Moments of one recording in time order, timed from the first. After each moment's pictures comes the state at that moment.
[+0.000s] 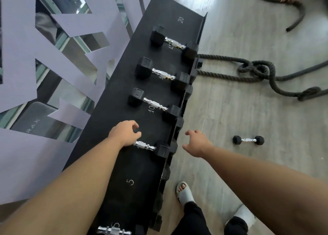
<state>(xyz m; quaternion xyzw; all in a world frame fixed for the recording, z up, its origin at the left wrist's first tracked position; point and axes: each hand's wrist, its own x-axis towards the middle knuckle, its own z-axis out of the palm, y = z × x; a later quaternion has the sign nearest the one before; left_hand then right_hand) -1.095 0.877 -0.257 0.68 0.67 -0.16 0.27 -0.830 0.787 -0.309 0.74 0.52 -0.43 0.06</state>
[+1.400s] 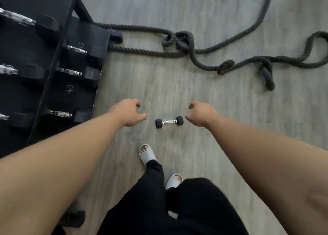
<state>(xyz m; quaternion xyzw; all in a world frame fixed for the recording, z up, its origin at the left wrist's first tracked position) -0.496 0.850 -0.353 0.75 0.54 -0.23 0.31 -0.243 0.741 -0.352 0.80 0.44 -0.40 0.08</state>
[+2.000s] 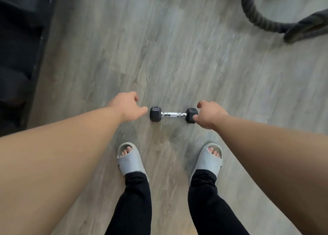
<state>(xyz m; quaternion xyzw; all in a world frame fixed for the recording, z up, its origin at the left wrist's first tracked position) -0.433 0.907 -0.793 0.60 0.64 -0.28 0.39 -0.169 0.830 -0.800 0.73 0.46 -0.46 0.24</state>
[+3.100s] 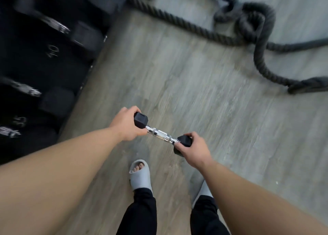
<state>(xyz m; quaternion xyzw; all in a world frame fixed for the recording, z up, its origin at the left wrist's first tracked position) -0.510 0.946 -0.693 0.57 0.70 -0.12 0.41 -0.267 0.838 -0.733 0.76 0.34 -0.55 -0.06</state>
